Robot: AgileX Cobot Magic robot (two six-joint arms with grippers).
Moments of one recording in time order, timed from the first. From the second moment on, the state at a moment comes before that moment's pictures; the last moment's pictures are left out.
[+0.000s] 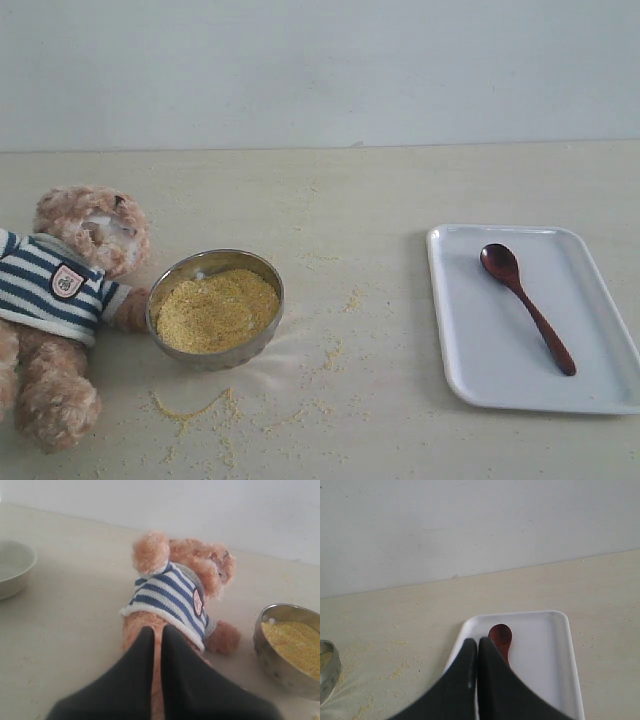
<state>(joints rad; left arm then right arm) 0.04 0.00 0.00 0.00 0.35 -0.18 0.21 0.09 0.00 0.21 0.12 0.05</state>
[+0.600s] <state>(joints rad) 0.04 0.00 0.00 0.00 0.35 -0.17 0.21 0.09 0.00 0.21 0.14 0.05</state>
